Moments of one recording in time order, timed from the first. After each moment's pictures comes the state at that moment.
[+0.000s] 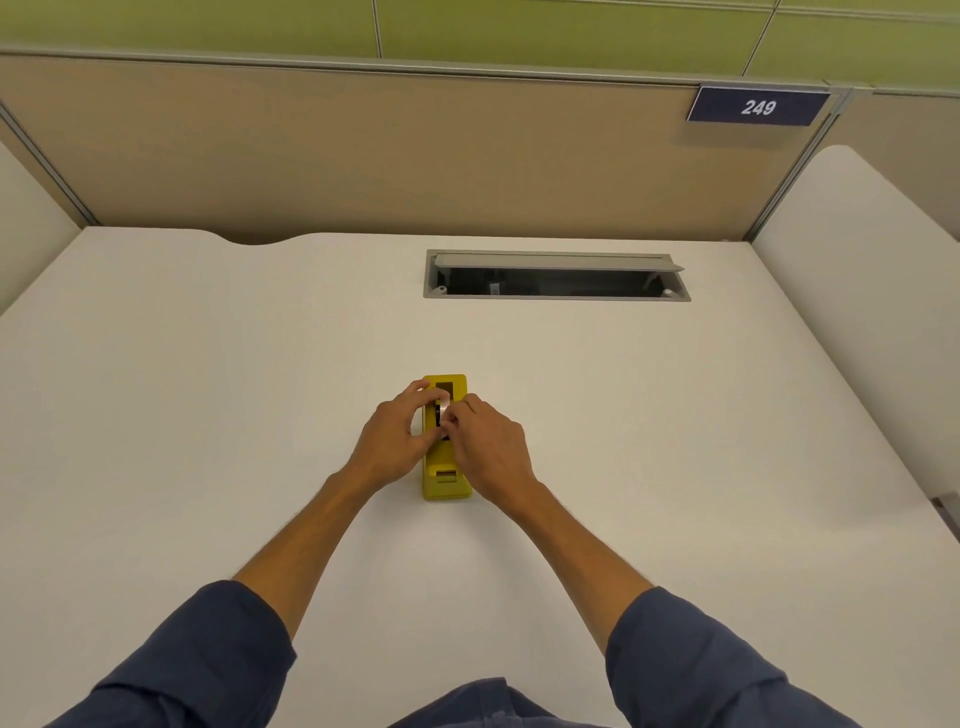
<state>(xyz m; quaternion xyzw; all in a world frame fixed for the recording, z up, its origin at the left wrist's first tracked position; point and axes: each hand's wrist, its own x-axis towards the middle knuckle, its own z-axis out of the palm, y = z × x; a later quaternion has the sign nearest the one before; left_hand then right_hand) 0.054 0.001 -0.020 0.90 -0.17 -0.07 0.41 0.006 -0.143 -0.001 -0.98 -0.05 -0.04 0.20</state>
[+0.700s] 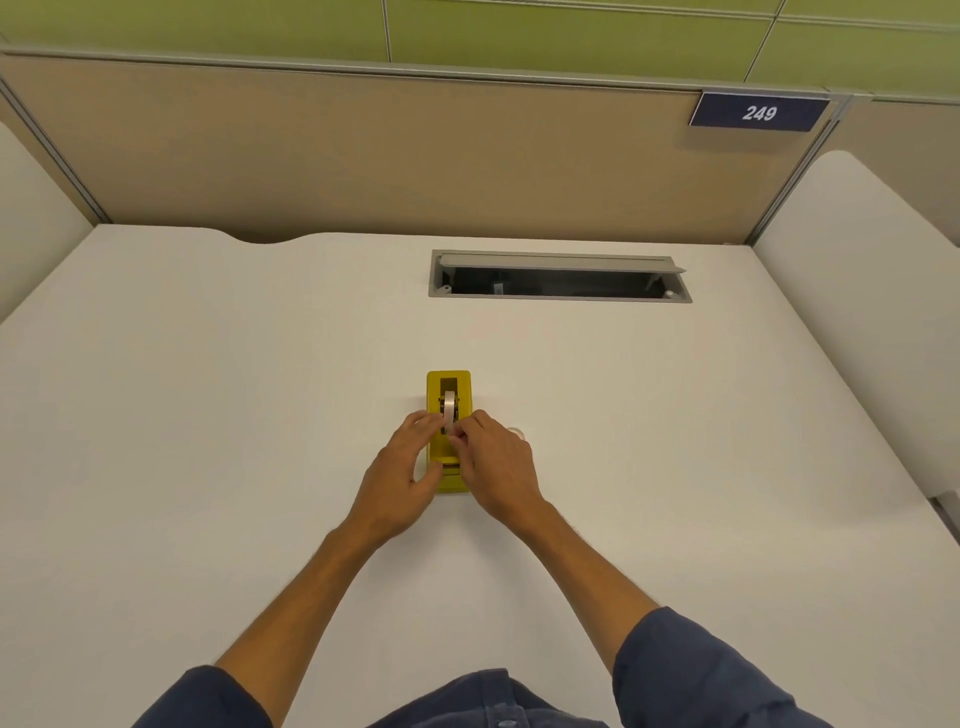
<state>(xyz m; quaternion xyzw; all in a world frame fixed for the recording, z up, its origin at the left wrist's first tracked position) -0.010 0.007 -0.025 0.88 -0.17 -0.05 0.43 -0.022 -0.141 -0.001 -0.97 -0.03 -0.04 0.24</state>
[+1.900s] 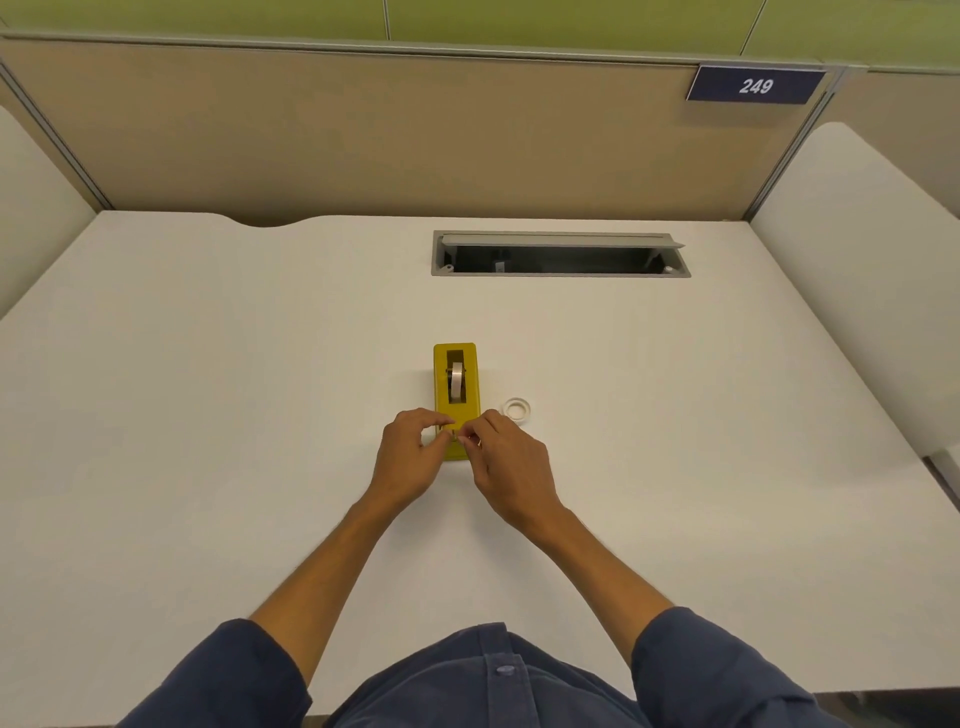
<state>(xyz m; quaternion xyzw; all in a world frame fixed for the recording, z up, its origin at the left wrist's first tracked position) -0.020 -0.002 -0.024 0.88 -0.03 -0.06 0.48 -0.072 -0.135 -0.001 -0.97 -0.06 -0.09 0.23</state>
